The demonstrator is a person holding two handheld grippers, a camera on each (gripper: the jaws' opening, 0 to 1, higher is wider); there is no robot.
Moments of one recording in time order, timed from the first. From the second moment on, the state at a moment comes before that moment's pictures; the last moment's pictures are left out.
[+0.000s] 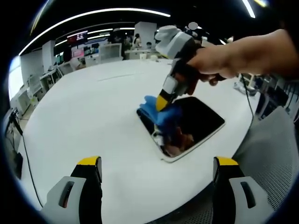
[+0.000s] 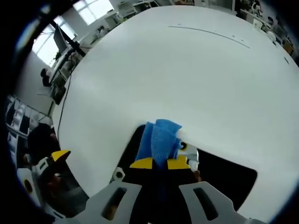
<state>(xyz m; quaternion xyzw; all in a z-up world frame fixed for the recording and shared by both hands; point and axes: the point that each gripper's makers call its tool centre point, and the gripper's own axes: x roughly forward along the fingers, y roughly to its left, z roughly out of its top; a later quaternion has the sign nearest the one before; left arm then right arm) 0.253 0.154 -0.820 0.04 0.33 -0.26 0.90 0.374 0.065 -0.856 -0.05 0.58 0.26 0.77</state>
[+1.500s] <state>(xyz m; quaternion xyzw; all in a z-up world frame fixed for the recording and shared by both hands) 0.255 0.154 -0.820 0.05 0.33 -0.26 0.91 0.350 0.055 -0.859 -0.08 0.57 0.25 0.78</state>
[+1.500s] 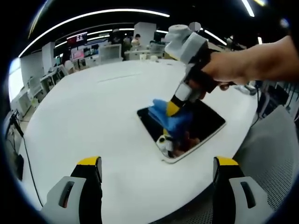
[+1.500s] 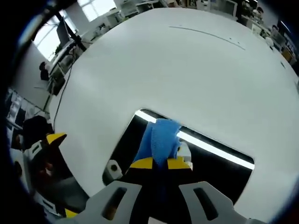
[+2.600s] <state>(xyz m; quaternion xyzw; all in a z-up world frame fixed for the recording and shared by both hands) 0.254 0.151 -0.819 0.06 0.33 -0.27 0.90 0.307 0.054 -0.856 -0.07 0.58 0.26 0.77</state>
